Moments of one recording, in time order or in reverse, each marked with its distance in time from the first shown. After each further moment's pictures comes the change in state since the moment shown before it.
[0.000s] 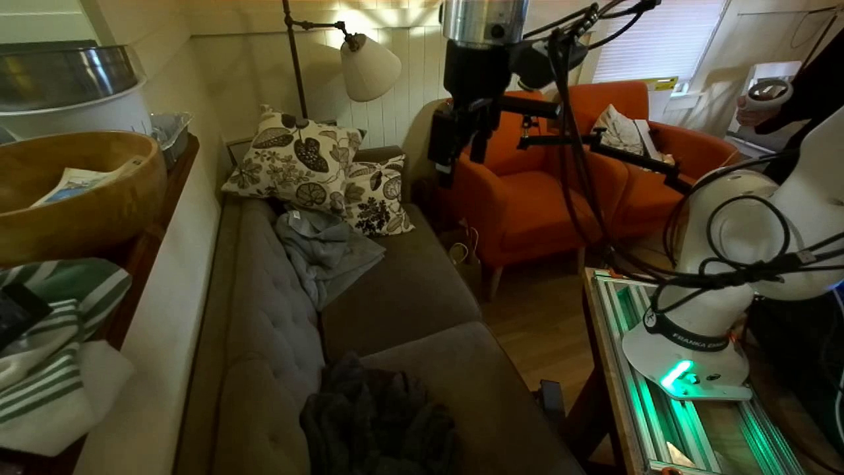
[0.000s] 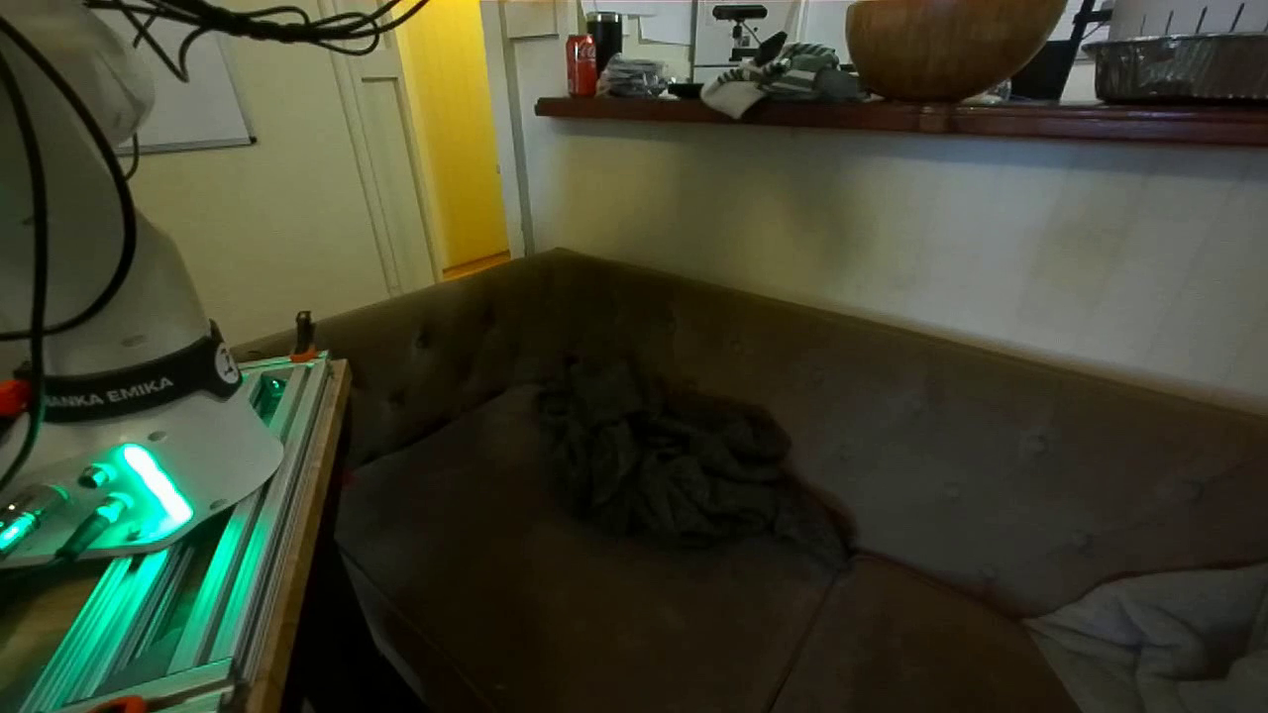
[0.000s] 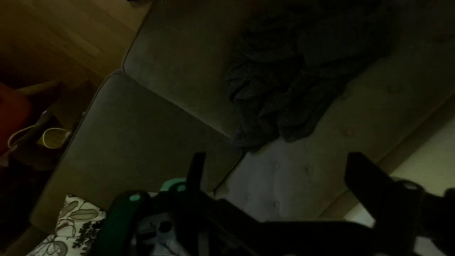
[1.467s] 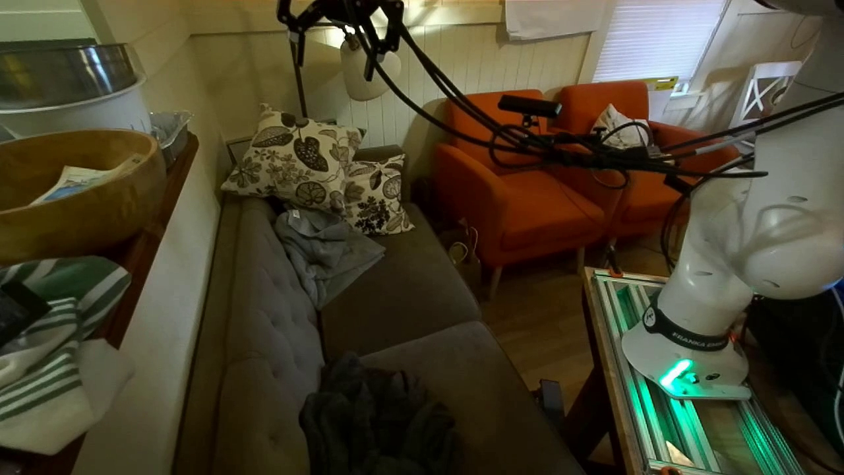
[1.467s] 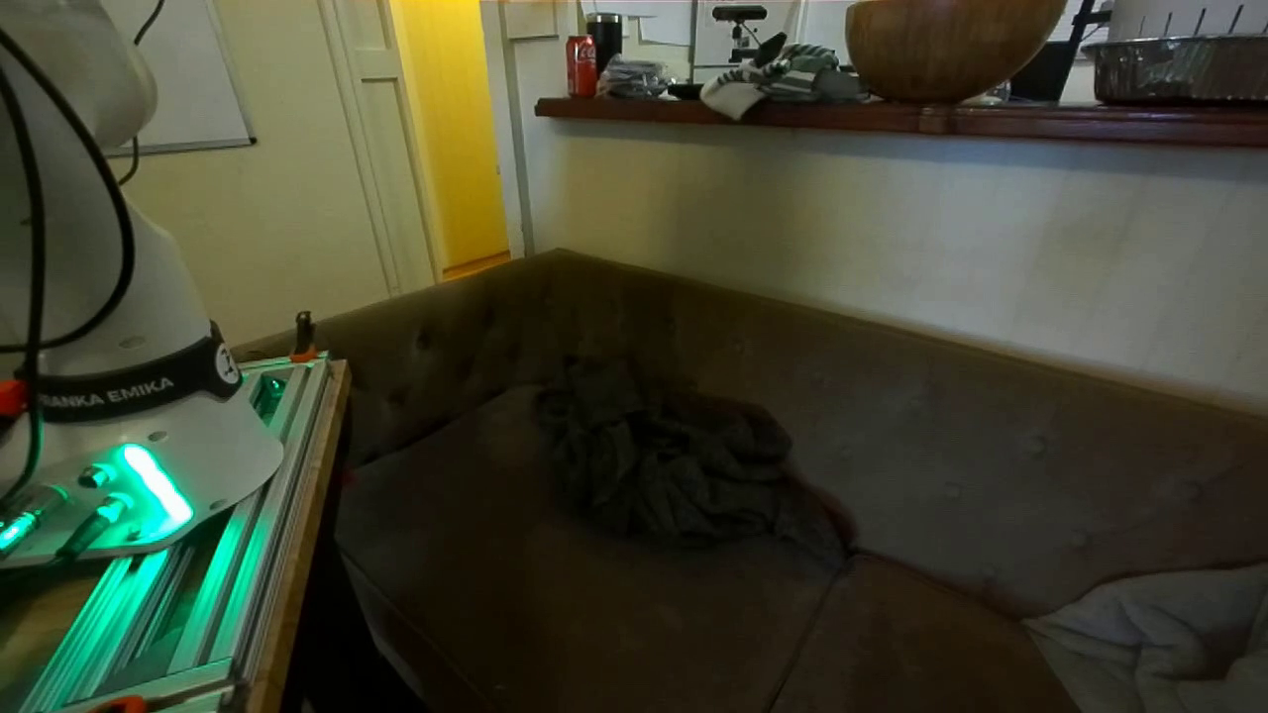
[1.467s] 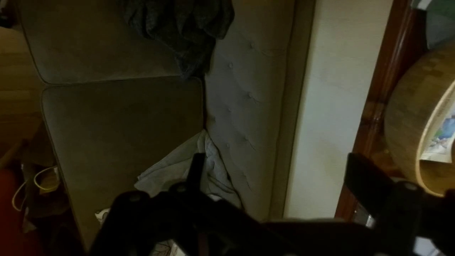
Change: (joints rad) arm -0.022 0.414 -0.064 0.632 -0.003 0.027 0.550
